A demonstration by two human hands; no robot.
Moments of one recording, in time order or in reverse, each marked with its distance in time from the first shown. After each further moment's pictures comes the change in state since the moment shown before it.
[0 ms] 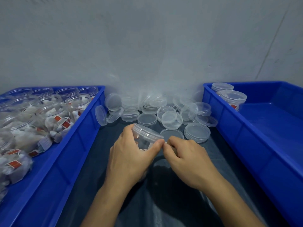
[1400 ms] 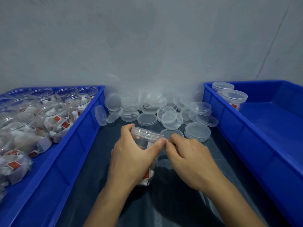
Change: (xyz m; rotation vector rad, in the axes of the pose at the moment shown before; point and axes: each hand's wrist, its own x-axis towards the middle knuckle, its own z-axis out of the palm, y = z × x) left_hand -0.003 0.009 0.000 -0.062 -0.014 -0.091; right_hand -0.002 -0.003 -0.007 -0.013 0.022 -0.005
